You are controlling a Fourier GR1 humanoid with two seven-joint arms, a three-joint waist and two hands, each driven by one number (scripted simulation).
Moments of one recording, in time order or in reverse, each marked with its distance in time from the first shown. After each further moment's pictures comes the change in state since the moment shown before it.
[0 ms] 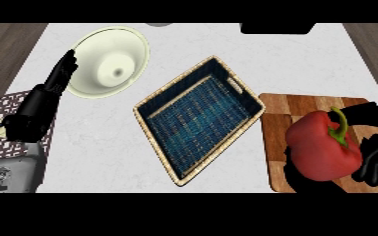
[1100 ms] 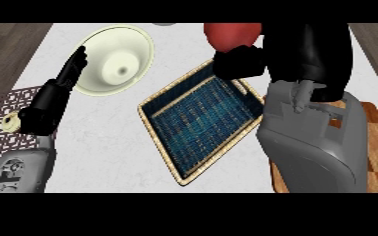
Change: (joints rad) left arm -0.046 -0.026 -0.022 0.039 -0.017 0.007 -0.005; right arm -0.636 0.015 -0.248 0.638 -0.410 0.034 0.158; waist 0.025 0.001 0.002
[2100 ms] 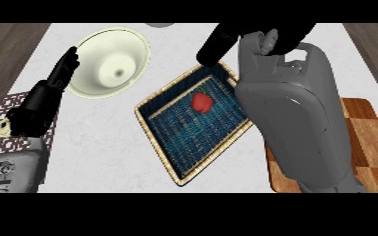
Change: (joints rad) left arm 0.013 0.020 0.030 -0.002 0.011 -0.010 0.003; right arm -0.140 -0.005 -0.050 0.253 -0.161 0.101 0.011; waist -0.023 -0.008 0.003
